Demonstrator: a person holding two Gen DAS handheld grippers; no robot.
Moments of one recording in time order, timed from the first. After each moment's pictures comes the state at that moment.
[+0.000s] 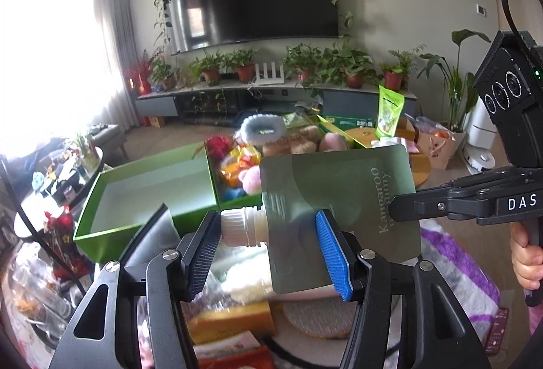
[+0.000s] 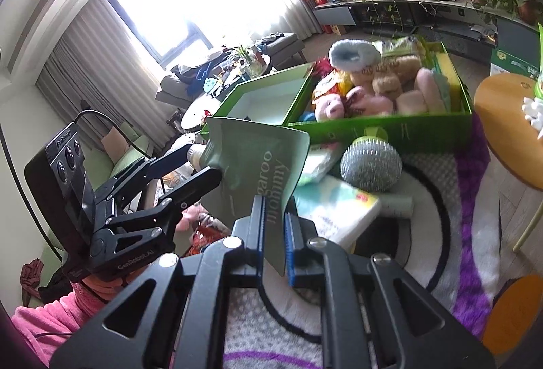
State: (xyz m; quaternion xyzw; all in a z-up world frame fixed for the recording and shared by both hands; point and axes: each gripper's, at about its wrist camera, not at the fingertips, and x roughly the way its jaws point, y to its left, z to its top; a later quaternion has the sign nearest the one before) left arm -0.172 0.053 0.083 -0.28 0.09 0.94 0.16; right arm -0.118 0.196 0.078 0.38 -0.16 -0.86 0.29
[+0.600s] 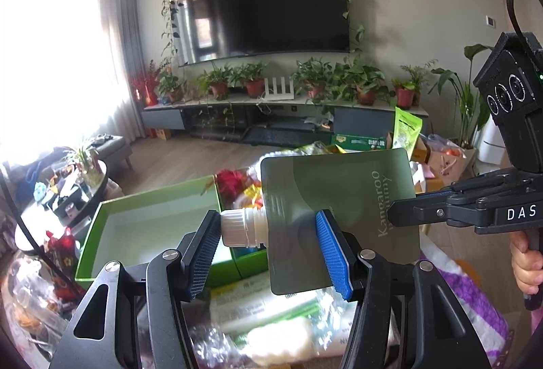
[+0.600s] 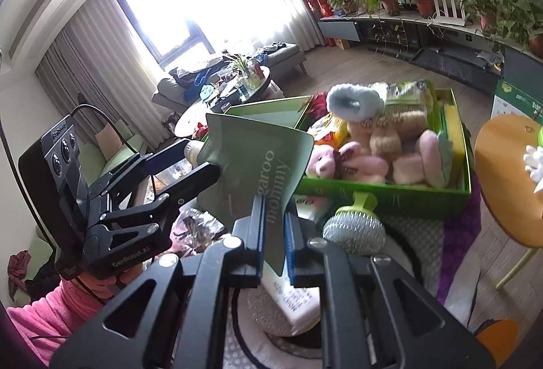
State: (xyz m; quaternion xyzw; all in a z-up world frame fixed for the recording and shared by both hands) left arm -0.225 0.055 0.103 -0.25 0.08 0.95 0.15; right arm -0.179 0.196 0.105 0.36 -0.13 -0.88 0.30
